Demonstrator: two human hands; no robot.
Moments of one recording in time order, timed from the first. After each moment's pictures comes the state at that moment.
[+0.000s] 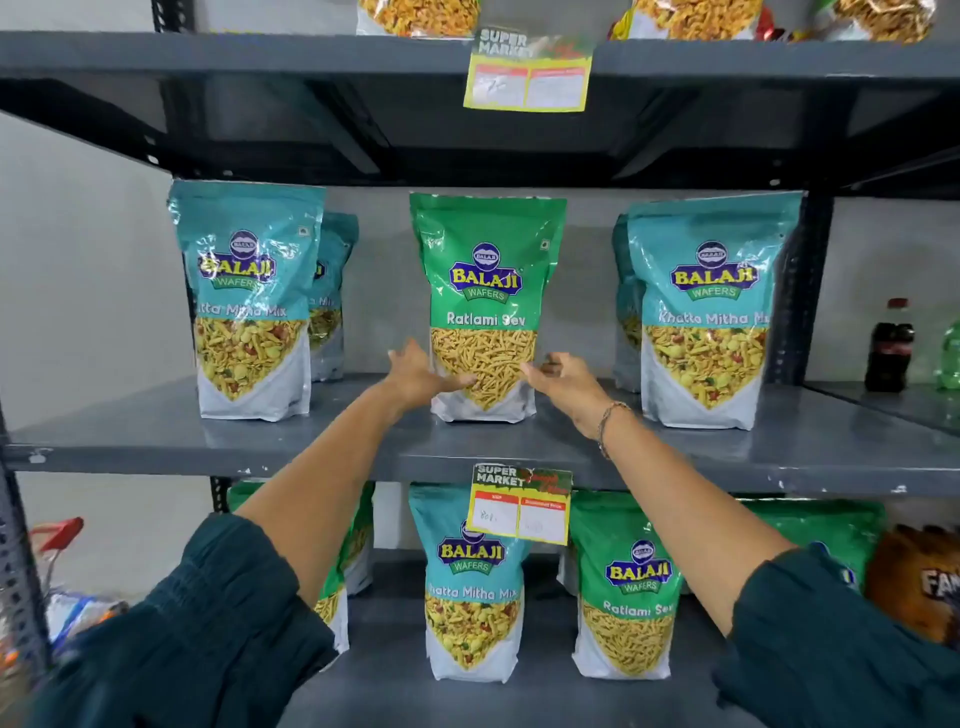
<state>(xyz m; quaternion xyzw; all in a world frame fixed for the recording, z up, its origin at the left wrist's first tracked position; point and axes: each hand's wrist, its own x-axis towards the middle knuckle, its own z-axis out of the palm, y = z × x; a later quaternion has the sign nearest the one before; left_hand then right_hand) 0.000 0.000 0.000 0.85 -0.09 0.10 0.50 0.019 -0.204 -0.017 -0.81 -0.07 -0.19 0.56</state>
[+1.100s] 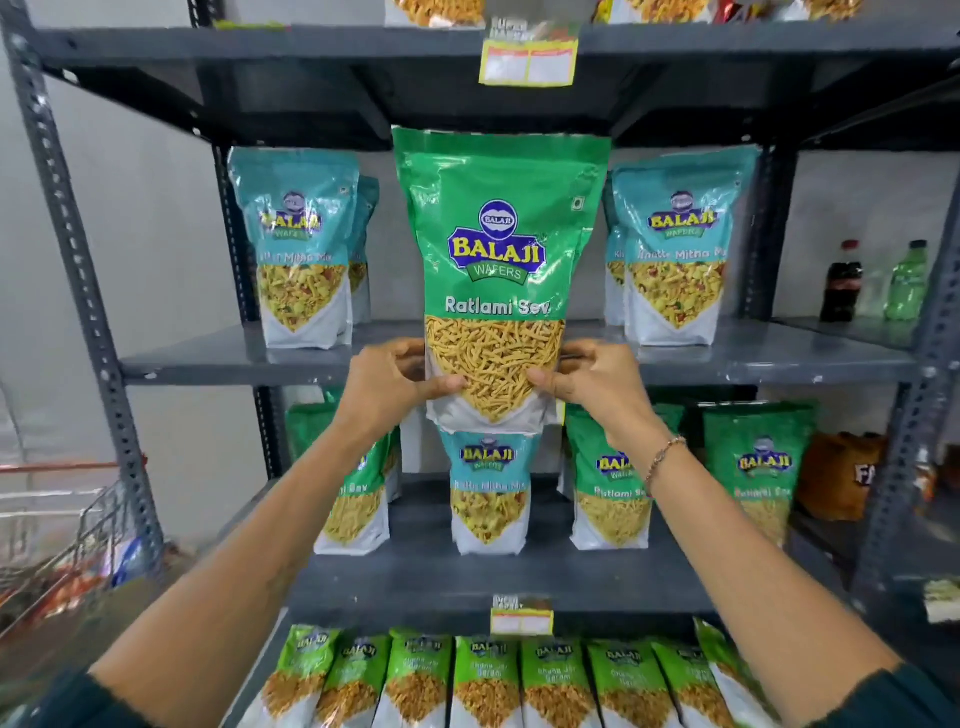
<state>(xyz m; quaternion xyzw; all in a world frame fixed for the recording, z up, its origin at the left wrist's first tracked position) -0.191 0.055 -0.064 0.78 -0.20 0.21 0.56 -0.215 -0.172 -0.057 -0.74 -0.10 -0.22 0.62</state>
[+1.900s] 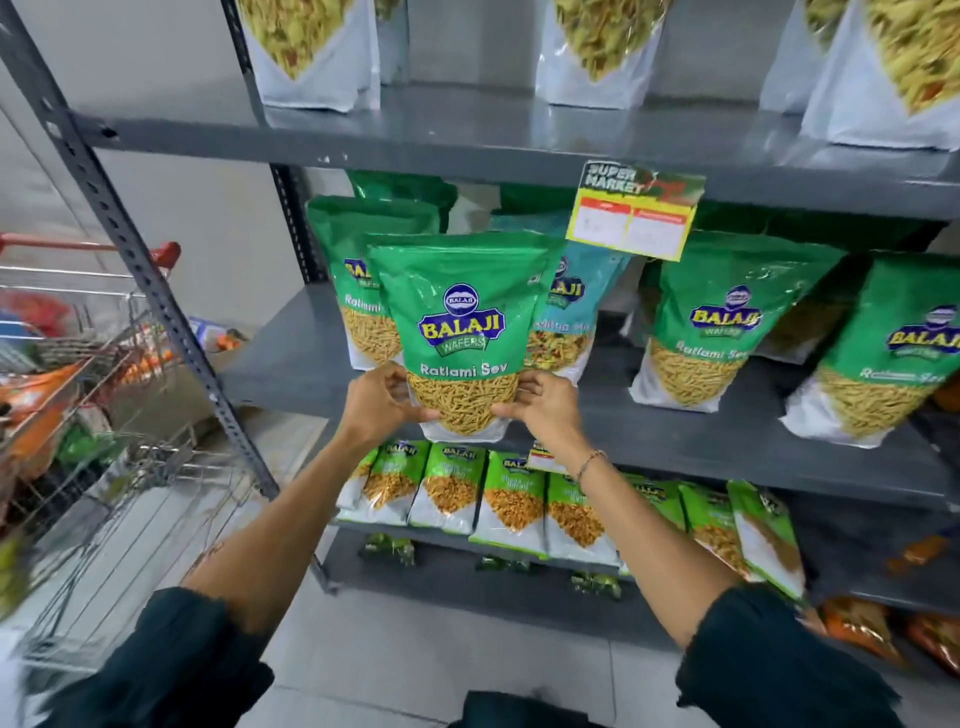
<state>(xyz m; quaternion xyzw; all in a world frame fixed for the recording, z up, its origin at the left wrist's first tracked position) -0.138 0.114 -0.291 0.85 0.07 0.05 0.52 -0.110 -0.098 -0.309 -0.78 -0.01 0.00 0.62</state>
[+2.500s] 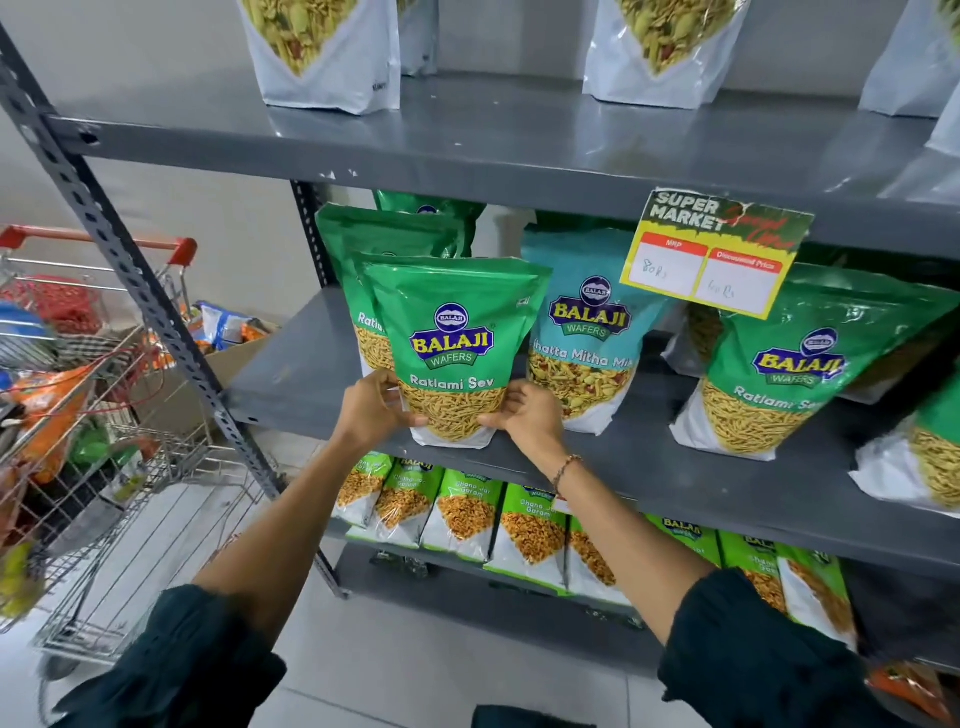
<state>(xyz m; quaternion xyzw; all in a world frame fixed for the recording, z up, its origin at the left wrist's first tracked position) -0.061 0.157 -0.316 0.86 0.14 0.03 0.50 -0.036 -0.050 -0.327 -0.81 -0.03 0.02 0.59</state>
